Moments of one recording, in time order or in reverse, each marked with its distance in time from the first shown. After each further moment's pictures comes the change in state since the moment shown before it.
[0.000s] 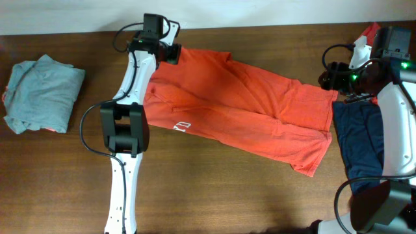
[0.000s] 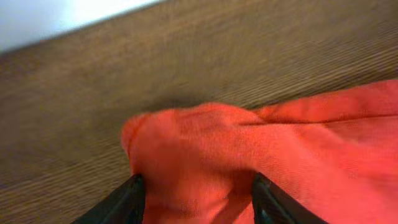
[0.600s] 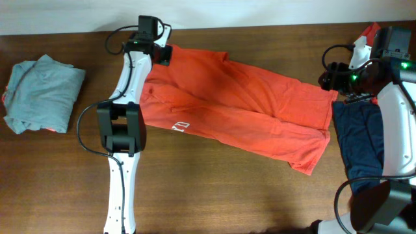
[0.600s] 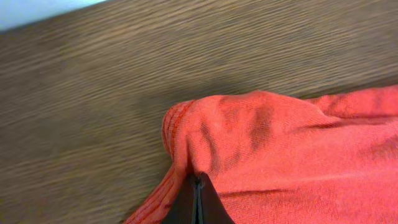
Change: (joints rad) left arm 0.037 0.006 0.000 -0.027 -0.097 -0.013; right arm 0.000 0.000 0.000 -0.003 0.000 -0.003
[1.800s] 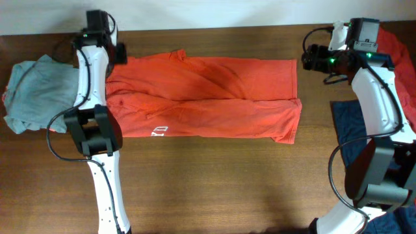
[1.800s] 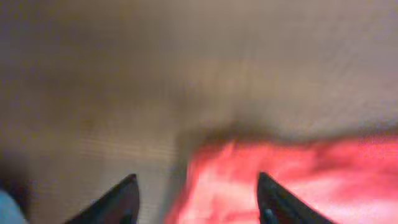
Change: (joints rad) left arm 0.207 -0.023 0.167 -0.283 -0.095 -0.105; right arm 0.074 0.214 0.002 0.436 -0.006 0.002
